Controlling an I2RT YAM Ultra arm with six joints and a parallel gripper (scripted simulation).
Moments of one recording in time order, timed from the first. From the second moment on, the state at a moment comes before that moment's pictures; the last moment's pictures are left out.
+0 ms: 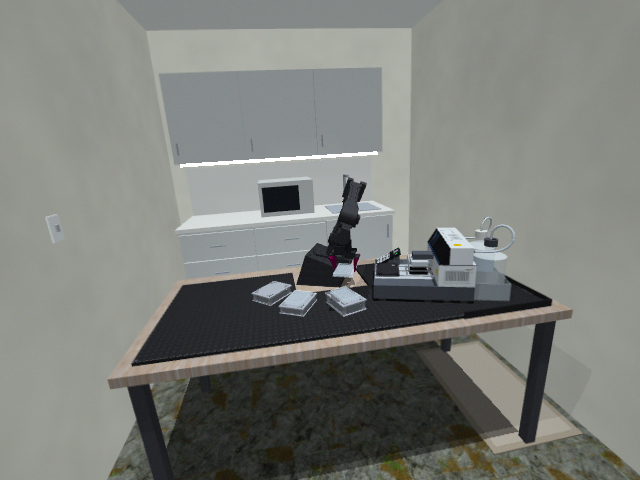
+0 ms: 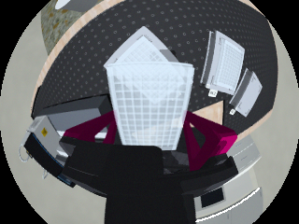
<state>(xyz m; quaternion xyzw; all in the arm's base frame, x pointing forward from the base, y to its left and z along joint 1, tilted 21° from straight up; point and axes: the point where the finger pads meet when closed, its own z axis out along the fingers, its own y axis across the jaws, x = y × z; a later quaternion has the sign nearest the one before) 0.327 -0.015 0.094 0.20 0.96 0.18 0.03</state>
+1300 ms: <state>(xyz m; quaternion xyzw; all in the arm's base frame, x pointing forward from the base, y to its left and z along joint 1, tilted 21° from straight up) 0.261 0.134 0.150 0.15 0.97 0.18 0.04</state>
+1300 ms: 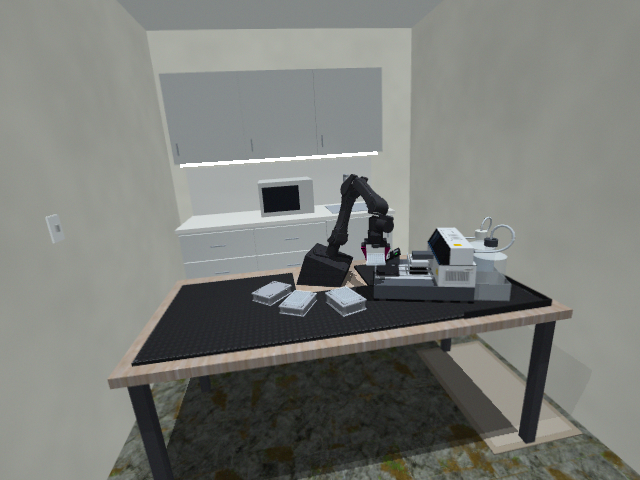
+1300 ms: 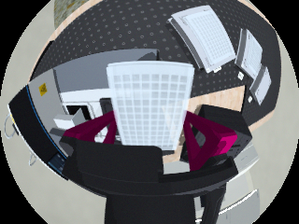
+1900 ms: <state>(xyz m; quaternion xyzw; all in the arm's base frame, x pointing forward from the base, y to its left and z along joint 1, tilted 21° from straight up) 0.205 0.189 0.169 0.13 0.97 0.18 0.04</state>
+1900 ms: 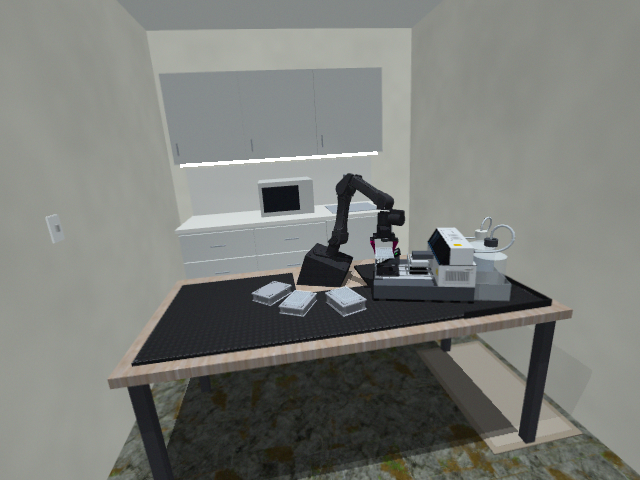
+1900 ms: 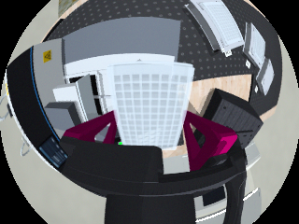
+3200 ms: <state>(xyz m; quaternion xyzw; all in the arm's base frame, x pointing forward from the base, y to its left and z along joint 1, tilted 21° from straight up) 0.179 0.214 0.178 0.16 0.97 0.18 0.04</state>
